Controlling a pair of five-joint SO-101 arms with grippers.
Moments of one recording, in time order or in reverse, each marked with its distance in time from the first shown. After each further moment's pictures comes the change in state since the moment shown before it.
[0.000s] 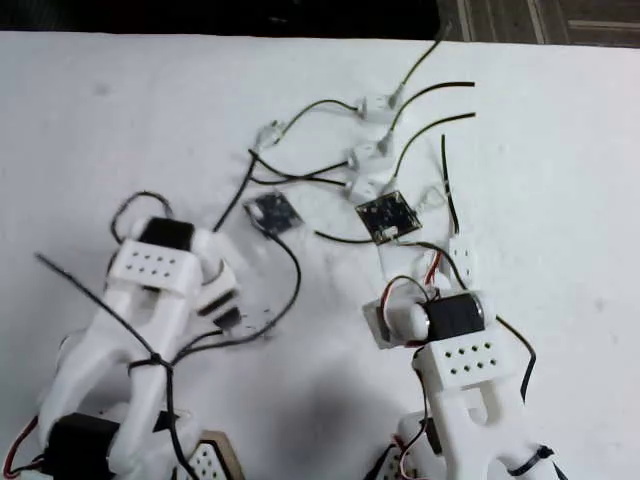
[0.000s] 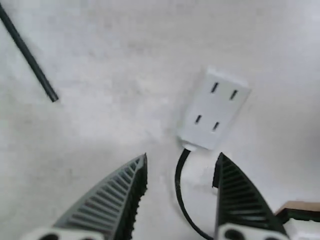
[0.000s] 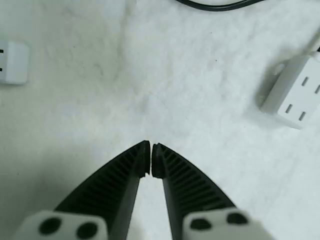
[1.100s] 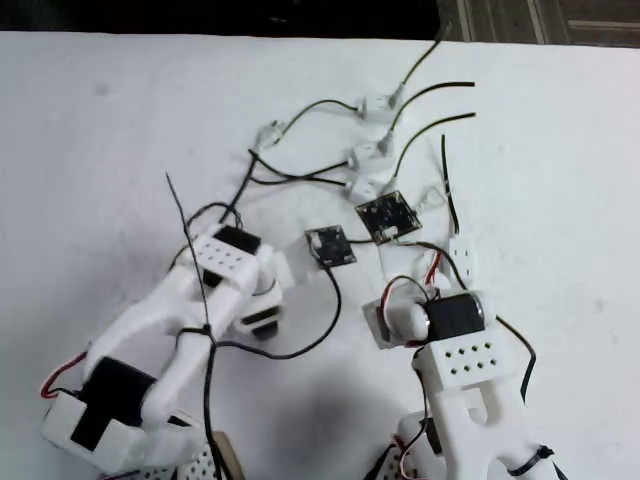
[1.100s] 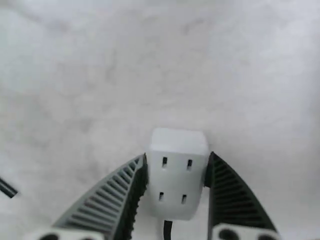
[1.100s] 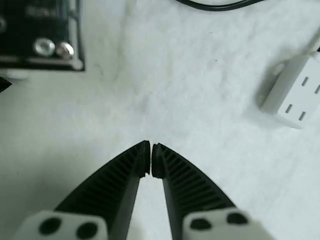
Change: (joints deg) left arm 12.6 16.3 -0.3 -12.6 -0.7; right arm 0.0 0.0 0.0 0.0 0.0
